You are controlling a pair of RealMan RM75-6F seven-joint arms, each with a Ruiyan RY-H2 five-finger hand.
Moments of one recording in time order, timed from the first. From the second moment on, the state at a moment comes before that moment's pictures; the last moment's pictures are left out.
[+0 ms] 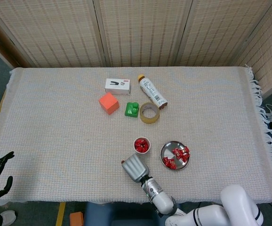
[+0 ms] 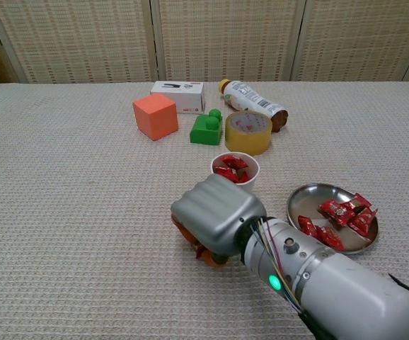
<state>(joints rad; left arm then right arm) -0.03 -1.02 0.06 -1.54 1.69 1.60 -0.19 0.82 -1.97 0.05 -1.52 -0.95 1.11 -1.14</state>
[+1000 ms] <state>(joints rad) -0.03 -1.02 0.06 -1.54 1.69 1.61 -0.19 0.81 -1.96 0.04 -1.54 -0.98 1.17 -1.19</state>
